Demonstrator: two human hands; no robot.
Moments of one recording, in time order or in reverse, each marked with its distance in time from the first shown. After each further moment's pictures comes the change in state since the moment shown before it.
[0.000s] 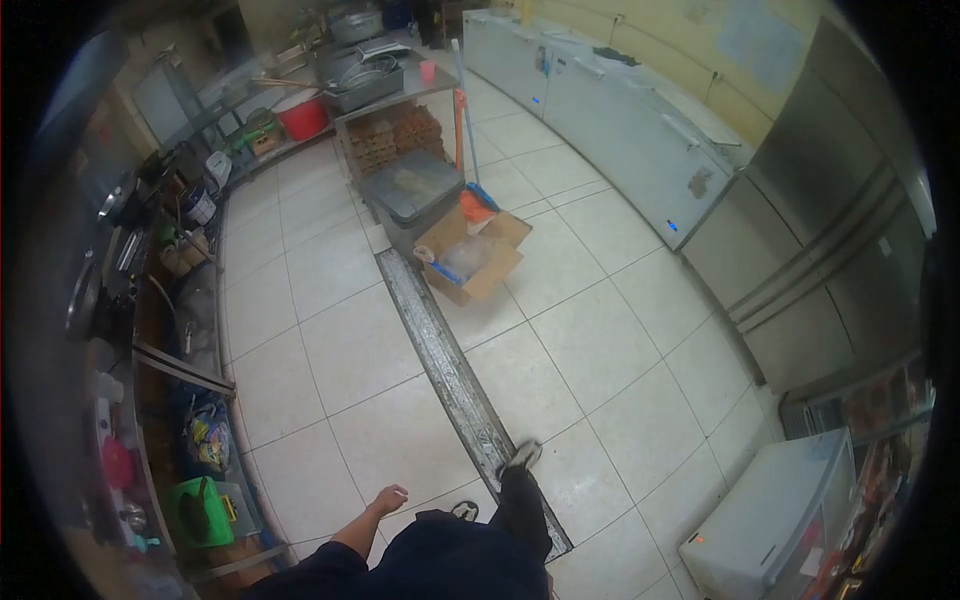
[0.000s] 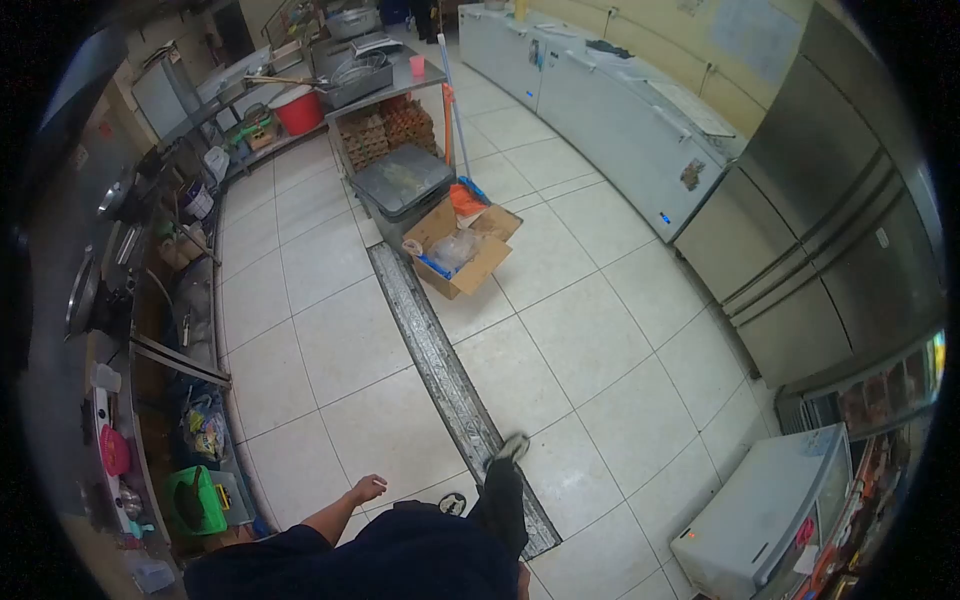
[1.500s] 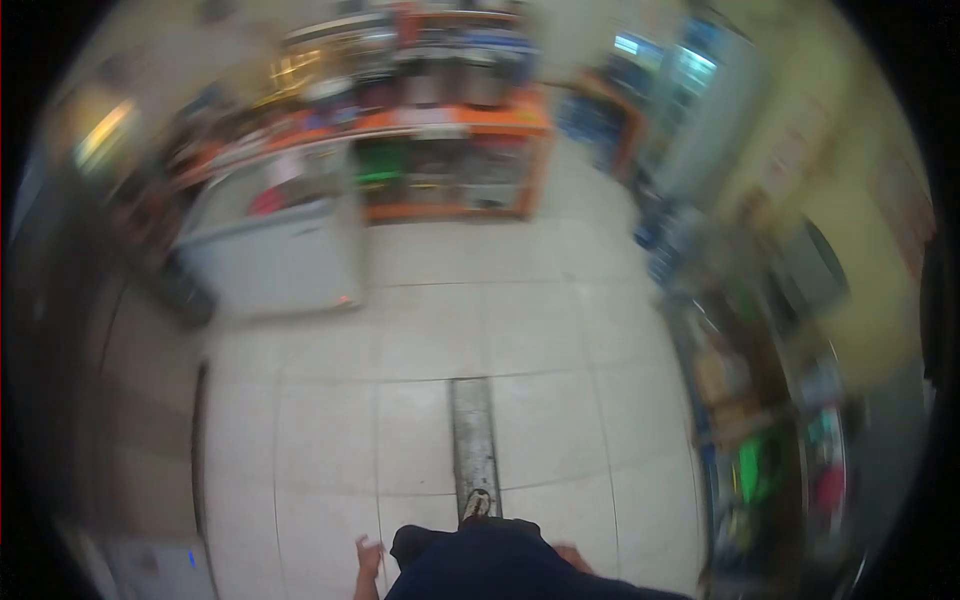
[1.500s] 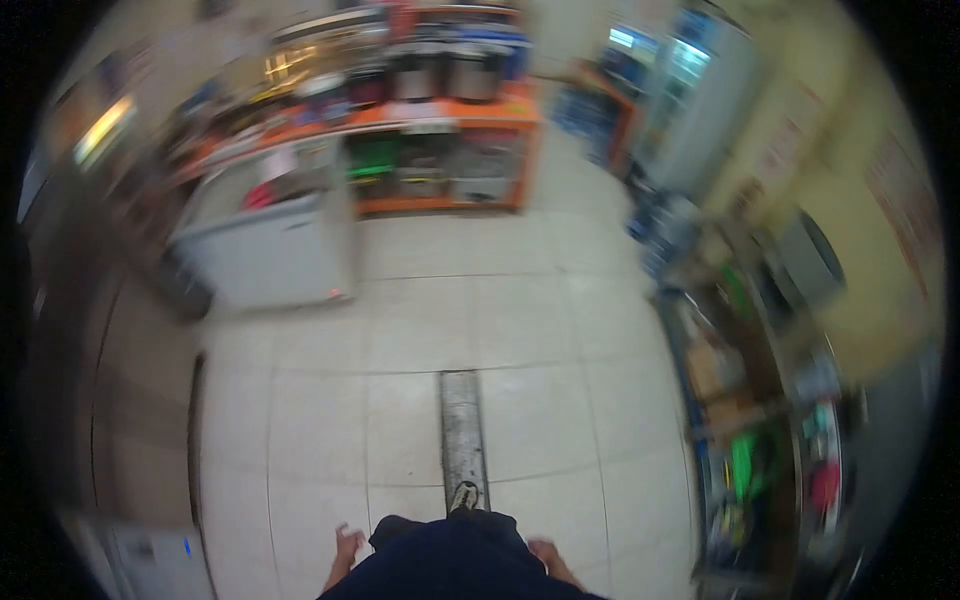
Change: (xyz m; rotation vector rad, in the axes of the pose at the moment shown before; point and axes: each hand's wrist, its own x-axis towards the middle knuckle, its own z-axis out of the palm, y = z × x) left_hand 0.223 0.619 0.307 1.146 -1.177 0.611; right_hand 0.098 -0.178 0.476 0.571 0.981 0.557
